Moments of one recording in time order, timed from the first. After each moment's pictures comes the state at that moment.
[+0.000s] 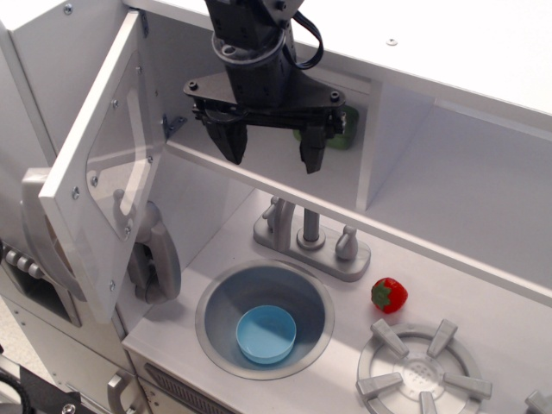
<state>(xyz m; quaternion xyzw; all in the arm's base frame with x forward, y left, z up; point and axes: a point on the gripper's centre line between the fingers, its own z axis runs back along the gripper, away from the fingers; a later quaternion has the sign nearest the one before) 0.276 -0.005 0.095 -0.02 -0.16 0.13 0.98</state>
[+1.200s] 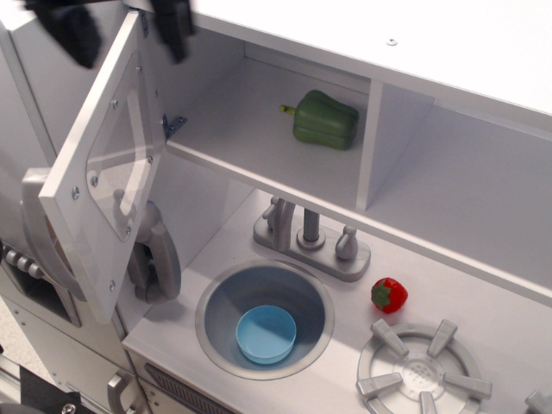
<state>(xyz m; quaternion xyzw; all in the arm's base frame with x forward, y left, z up) 0.213 0.076 0.183 -0.04 -0.14 0.21 0.97</state>
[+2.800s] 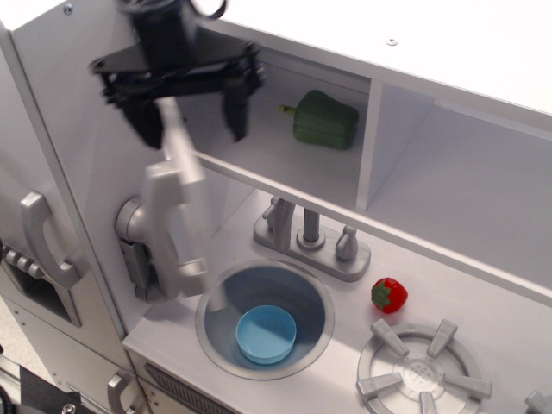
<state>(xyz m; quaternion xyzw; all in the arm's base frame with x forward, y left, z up) 0.255 0.025 0.122 -0.04 -0.09 0.26 0.96</state>
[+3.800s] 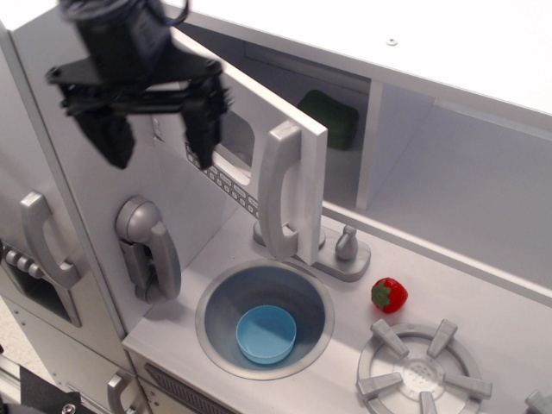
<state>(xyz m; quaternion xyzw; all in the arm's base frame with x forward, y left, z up) 0.213 0.041 0.121 -0.04 -0.10 0.17 0.98</state>
